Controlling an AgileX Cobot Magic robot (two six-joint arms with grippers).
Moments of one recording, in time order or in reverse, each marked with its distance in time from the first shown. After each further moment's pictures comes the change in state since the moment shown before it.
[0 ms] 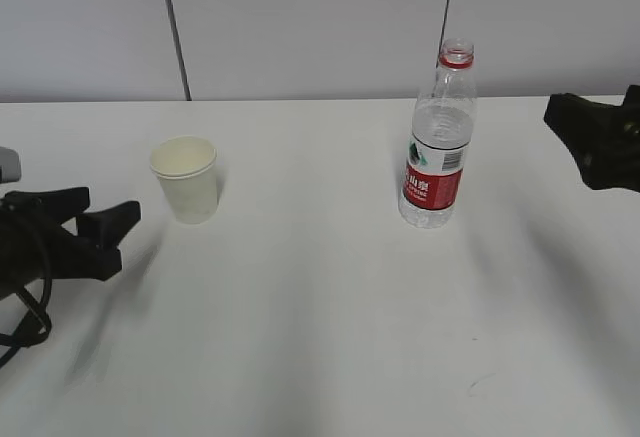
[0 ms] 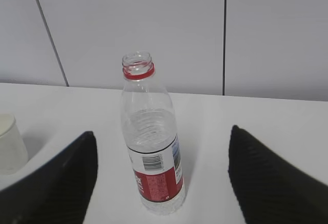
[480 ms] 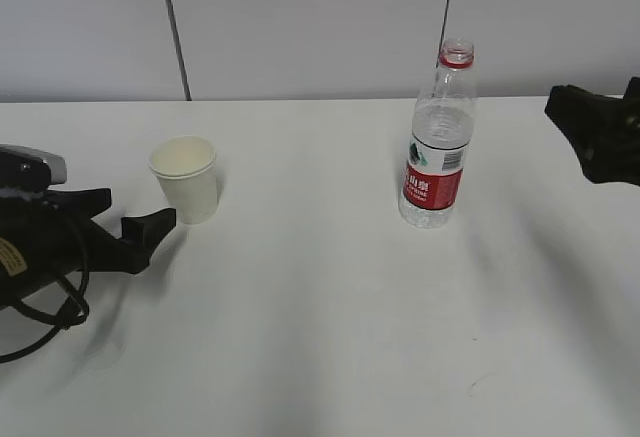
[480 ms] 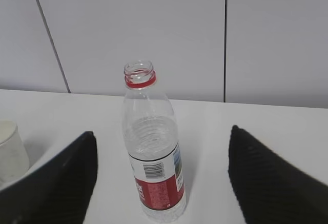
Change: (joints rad) left arm 0.000 0.170 -0.156 0.047 -0.006 -0.002; right arm 0.000 0.000 0.000 0.002 -0.025 0.000
